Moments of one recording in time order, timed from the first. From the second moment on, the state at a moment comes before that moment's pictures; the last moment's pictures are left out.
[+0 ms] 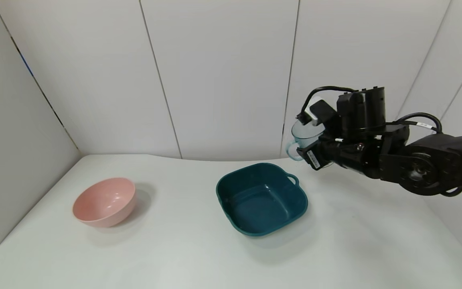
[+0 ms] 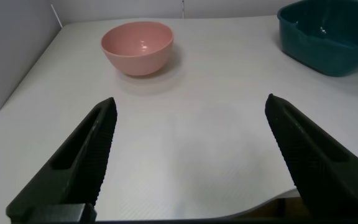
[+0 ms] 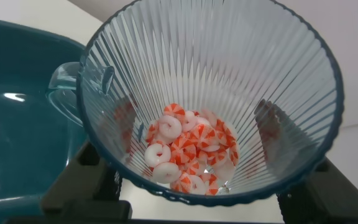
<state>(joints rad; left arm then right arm) 0.00 0.00 0.00 0.00 0.00 0.02 0.51 1.94 -1.33 -0.24 -0.39 -0.39</state>
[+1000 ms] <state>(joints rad) 0.00 0.00 0.00 0.00 0.00 0.02 0.68 2.09 -1.50 0.07 -0.83 -0.56</state>
